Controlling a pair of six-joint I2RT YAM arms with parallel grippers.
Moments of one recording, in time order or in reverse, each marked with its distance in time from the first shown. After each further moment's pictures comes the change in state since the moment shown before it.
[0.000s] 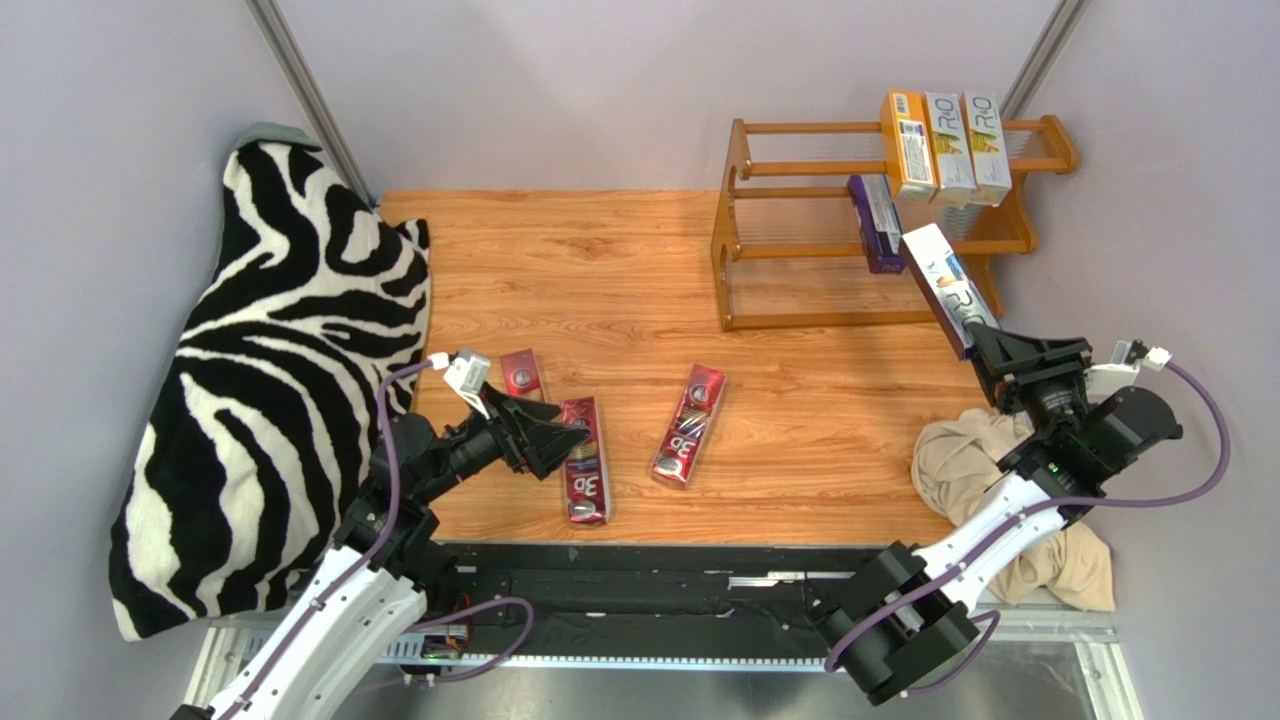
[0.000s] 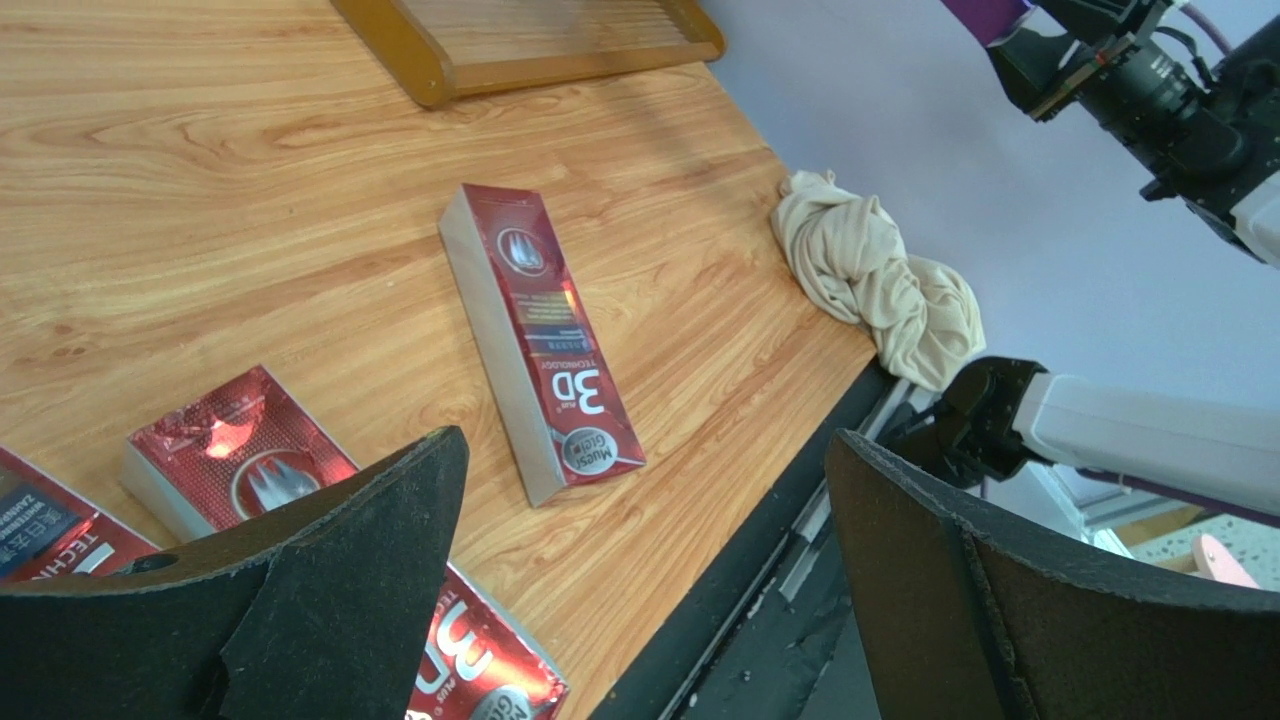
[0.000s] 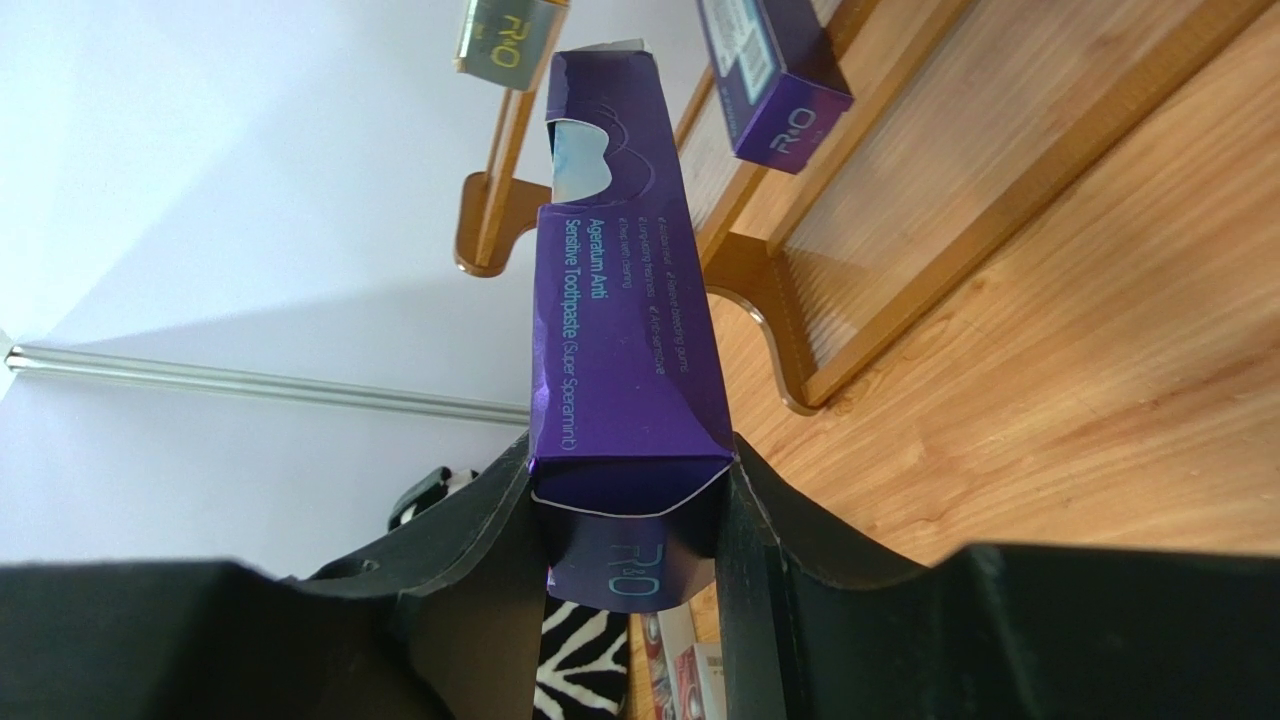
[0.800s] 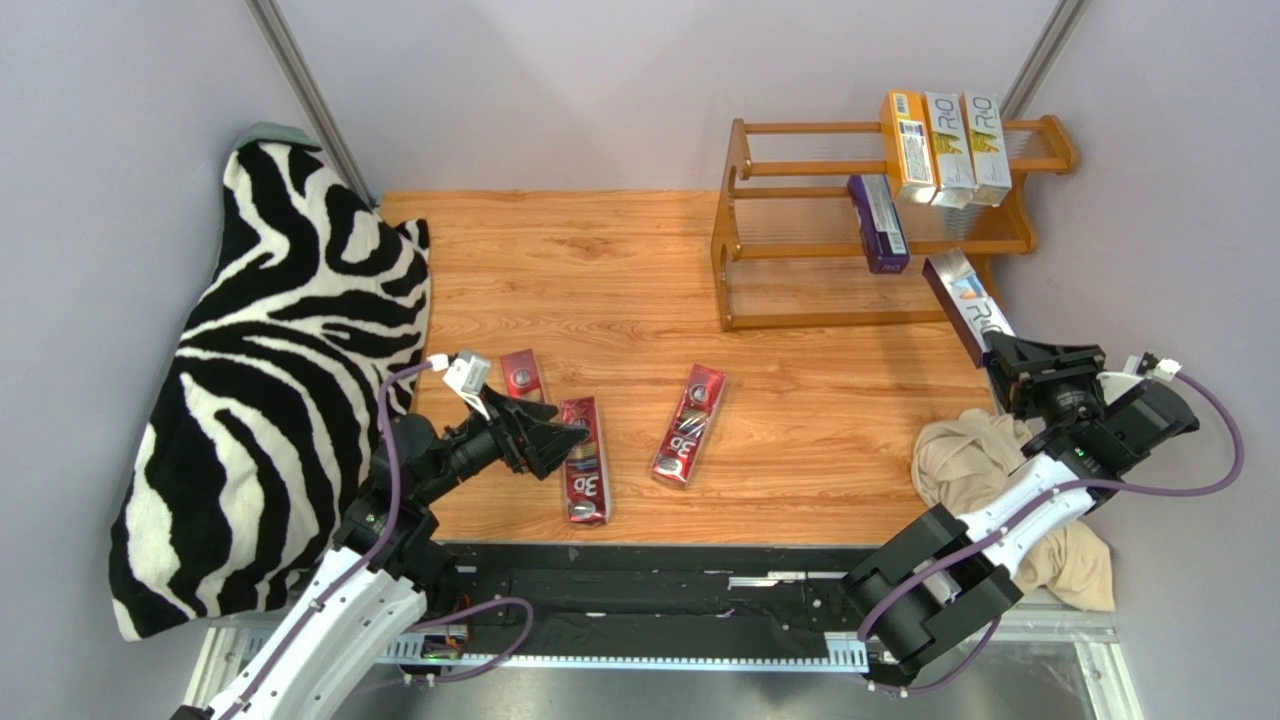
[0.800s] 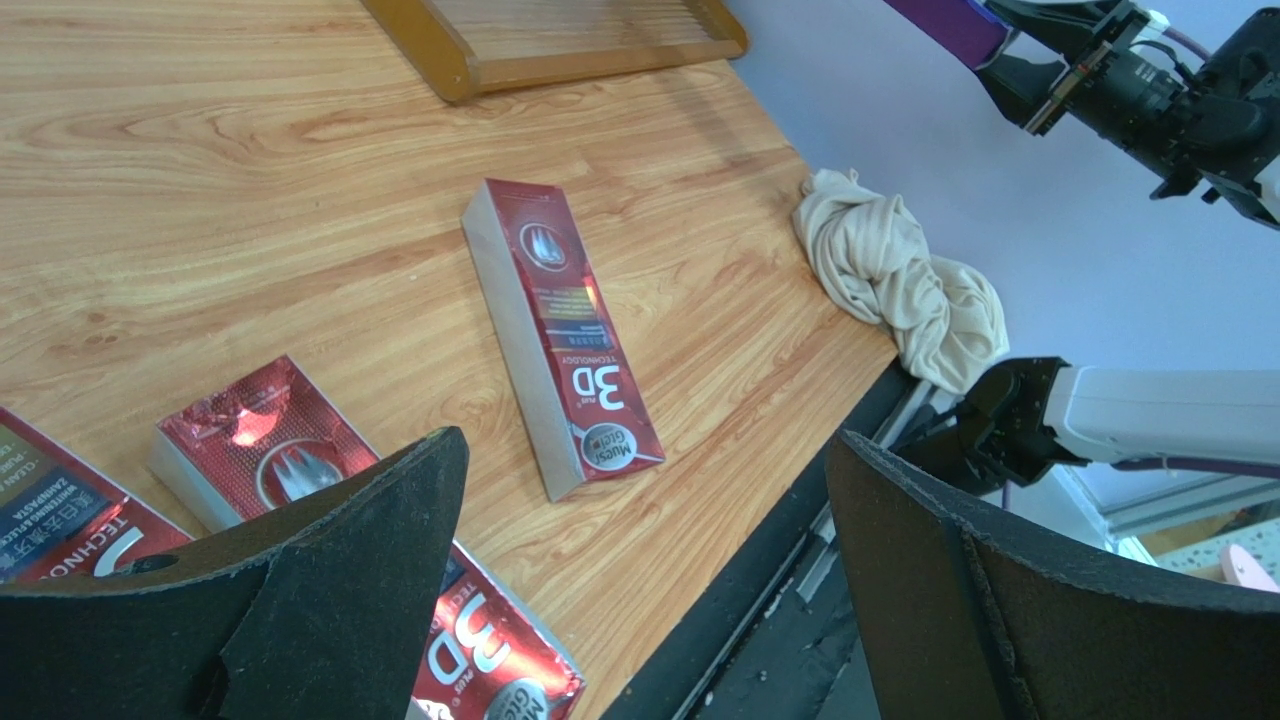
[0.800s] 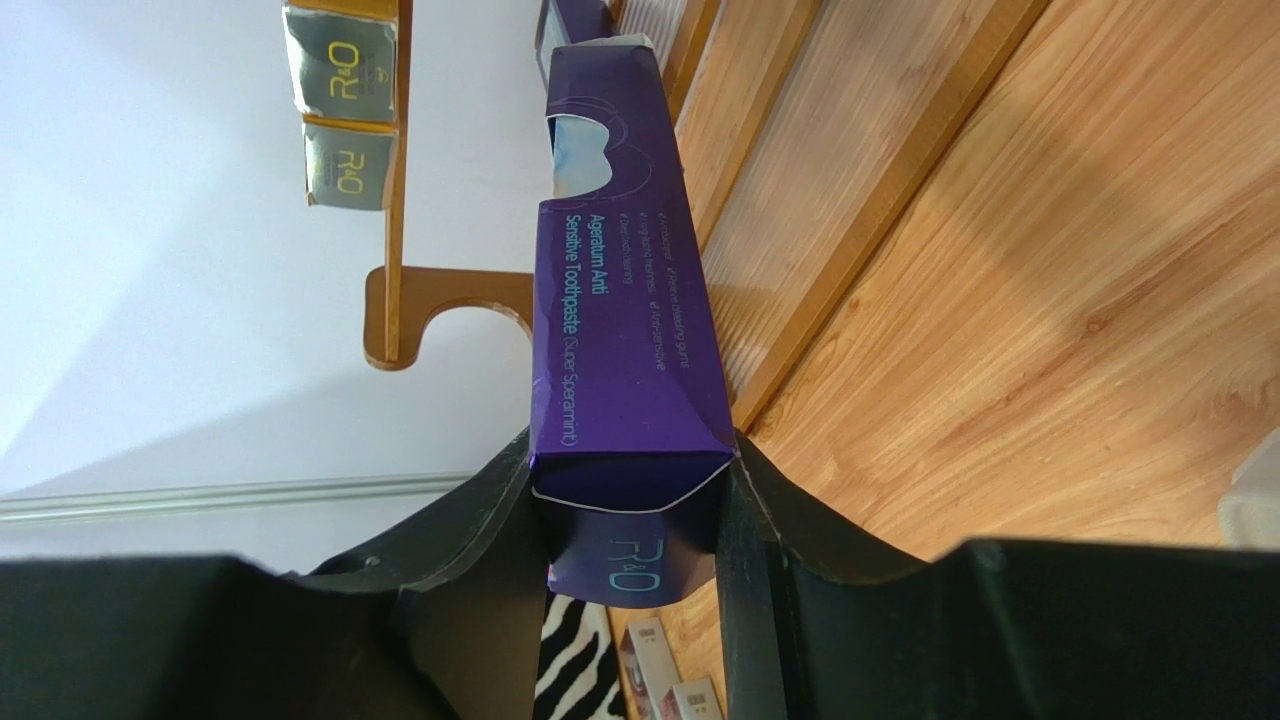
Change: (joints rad) left arm -0.013 -0.010 0.000 -0.026 -0.028 0.019; right arm -0.034 0.160 0.067 -0.180 0.094 -0.157
